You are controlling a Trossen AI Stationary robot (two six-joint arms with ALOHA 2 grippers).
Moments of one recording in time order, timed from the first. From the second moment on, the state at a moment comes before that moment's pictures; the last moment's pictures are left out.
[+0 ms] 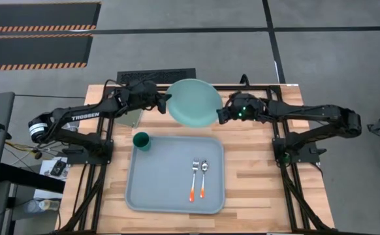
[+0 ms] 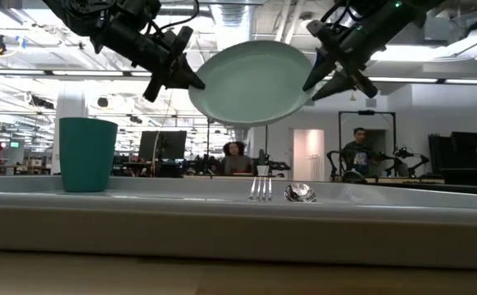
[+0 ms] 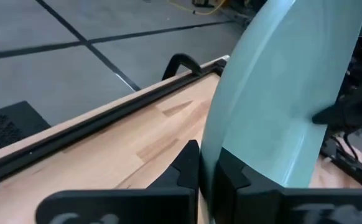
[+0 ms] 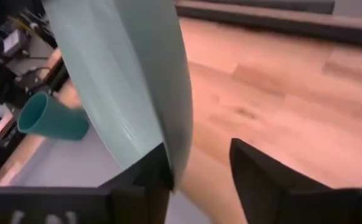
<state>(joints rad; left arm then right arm) 0.53 1.22 0.76 0.13 0.04 -0.42 -0.26 1.19 0.86 -0.35 0.25 0.74</state>
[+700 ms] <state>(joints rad) 0.52 1.12 0.90 -0.14 -0.01 -0.33 0.03 1.19 0.86 -0.66 0.32 0.95</state>
